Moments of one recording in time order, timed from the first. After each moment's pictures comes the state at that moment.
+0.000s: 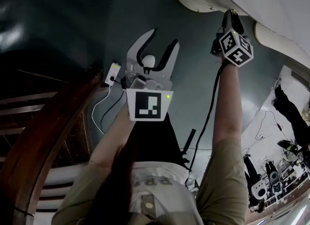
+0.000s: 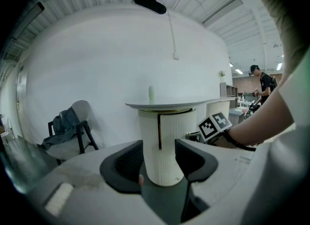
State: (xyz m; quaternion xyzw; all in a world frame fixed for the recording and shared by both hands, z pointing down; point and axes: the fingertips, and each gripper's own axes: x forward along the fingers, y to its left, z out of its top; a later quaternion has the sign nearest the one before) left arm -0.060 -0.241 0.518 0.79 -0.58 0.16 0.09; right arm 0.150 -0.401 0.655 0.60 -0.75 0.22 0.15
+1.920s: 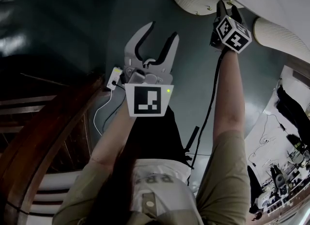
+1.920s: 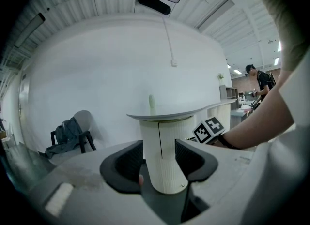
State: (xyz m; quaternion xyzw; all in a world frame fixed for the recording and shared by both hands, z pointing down) left arm -0.059 -0.230 0.493 0.79 -0.59 0.14 0.04; right arm 0.138 -0.411 0.647 0.60 -0.75 0.21 0.16
